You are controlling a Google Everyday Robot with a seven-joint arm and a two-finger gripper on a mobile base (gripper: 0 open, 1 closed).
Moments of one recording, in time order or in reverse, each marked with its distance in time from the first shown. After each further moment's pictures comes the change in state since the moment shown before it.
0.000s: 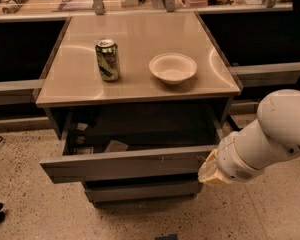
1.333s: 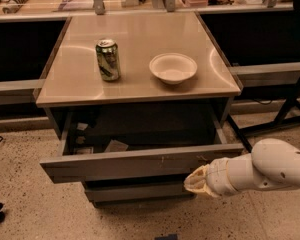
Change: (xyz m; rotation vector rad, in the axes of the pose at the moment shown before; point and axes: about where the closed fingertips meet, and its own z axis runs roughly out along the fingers) arm 0.025 -0.022 0.116 0.051 -0.289 -0.133
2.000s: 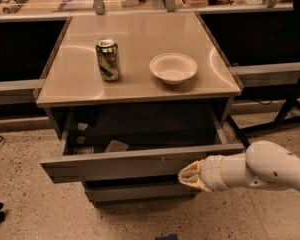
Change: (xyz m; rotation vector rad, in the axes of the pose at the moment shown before) arm -0.004 -0.028 0.026 0.075 -0.086 -0.048
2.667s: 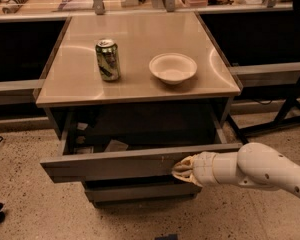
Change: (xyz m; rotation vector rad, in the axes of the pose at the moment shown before) arm -0.014 -0.022 0.014 0.099 -0.014 -0.122
